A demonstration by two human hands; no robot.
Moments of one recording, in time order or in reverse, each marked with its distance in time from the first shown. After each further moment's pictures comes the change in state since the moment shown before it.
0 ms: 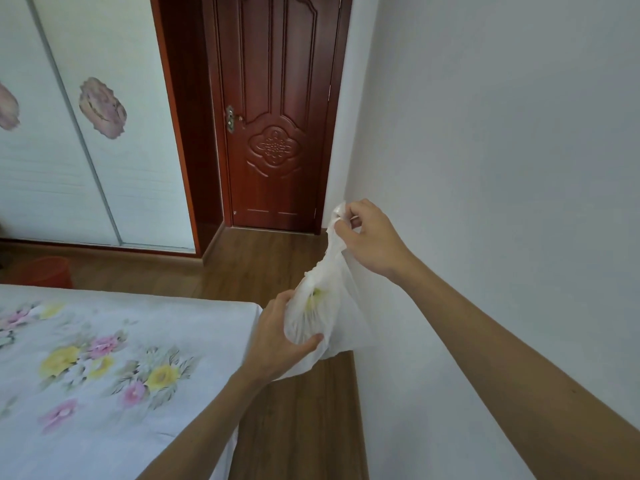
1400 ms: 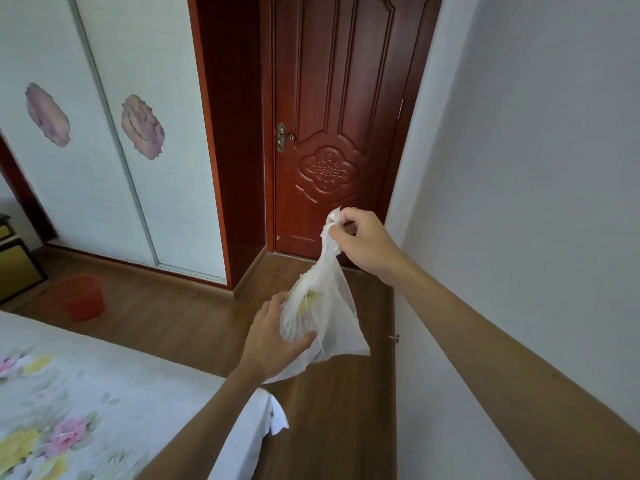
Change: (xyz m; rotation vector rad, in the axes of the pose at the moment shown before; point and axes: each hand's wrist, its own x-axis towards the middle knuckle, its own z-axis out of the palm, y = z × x) left_hand 0.405 -0.142 0.022 0.103 0.191 -0.145; right_hand 0.429 0.160 0.135 0.248 -0.194 -0.131
